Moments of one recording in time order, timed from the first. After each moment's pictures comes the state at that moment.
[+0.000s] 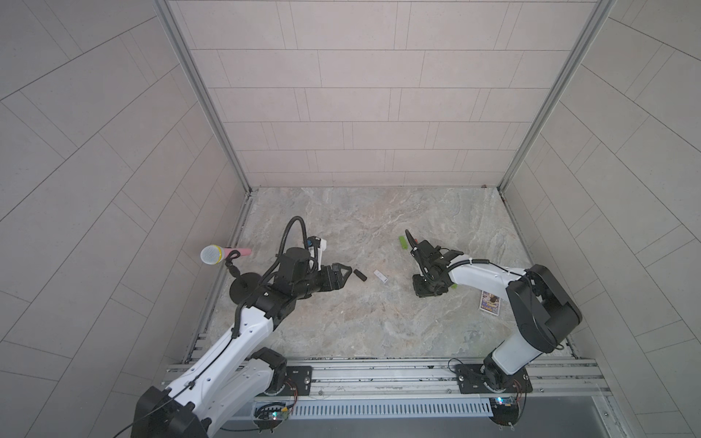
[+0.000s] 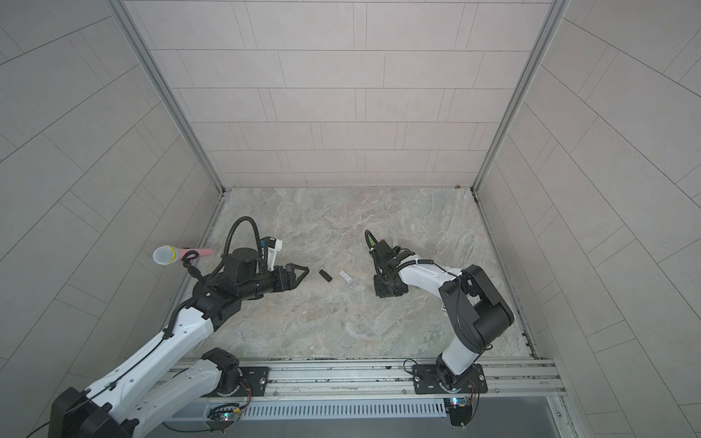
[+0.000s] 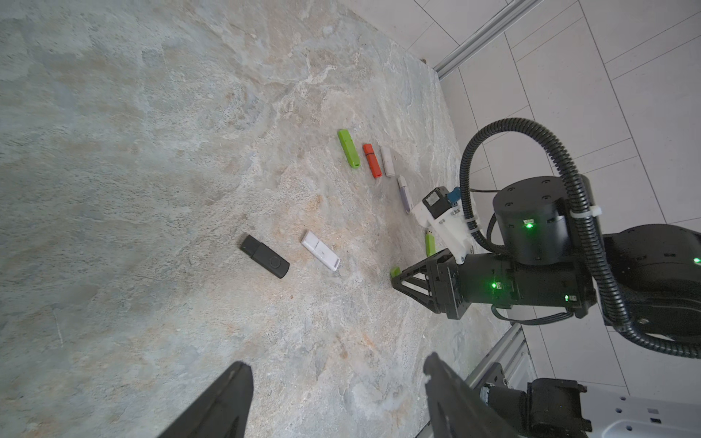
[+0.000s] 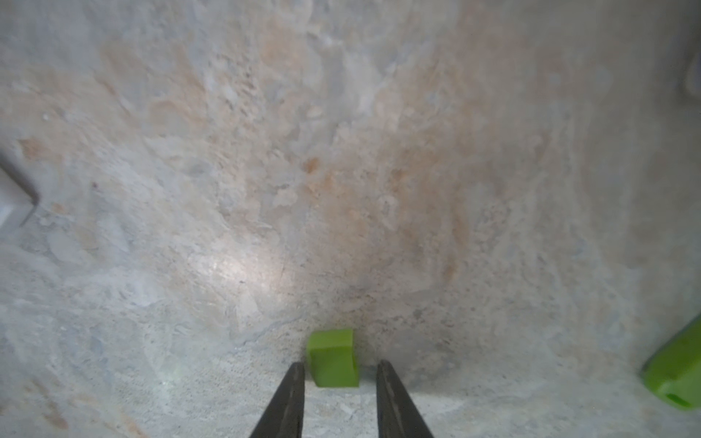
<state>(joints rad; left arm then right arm) -0.43 0.89 0.61 -0.31 0.37 -0.60 0.52 1.62 0.90 -0.65 -0.01 0.45</state>
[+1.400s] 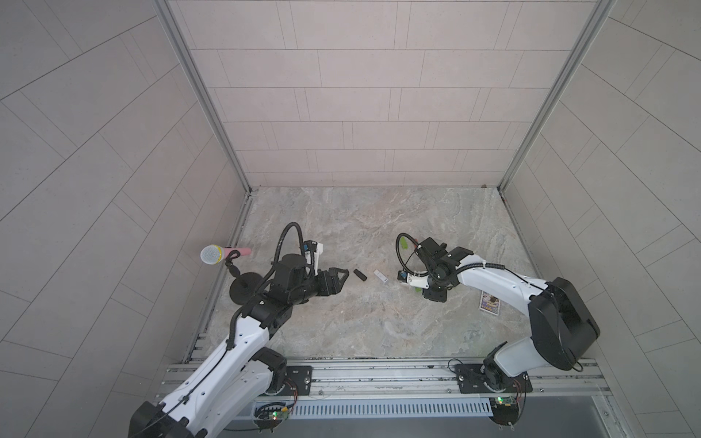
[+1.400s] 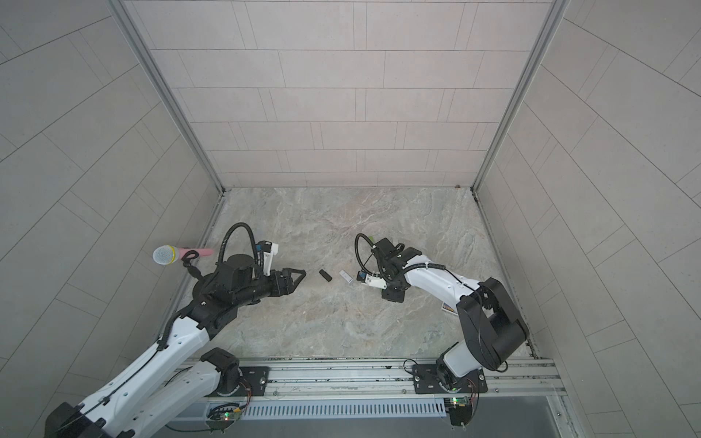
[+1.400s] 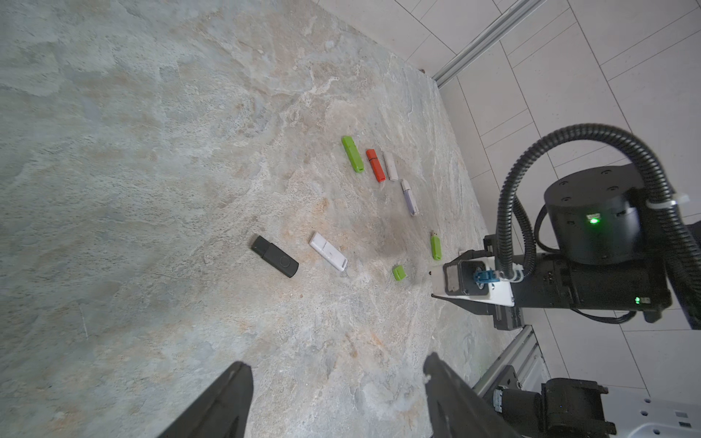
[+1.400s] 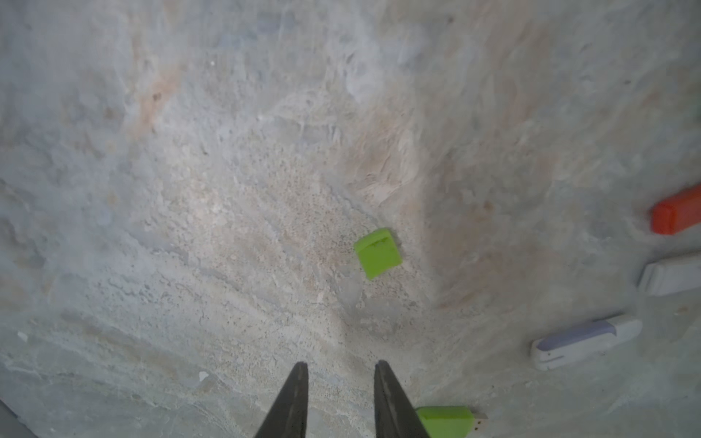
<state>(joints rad) -0.43 0.81 0.55 -0.30 0.34 -0.57 0.53 1.52 0.94 -0.84 0.02 -0.83</state>
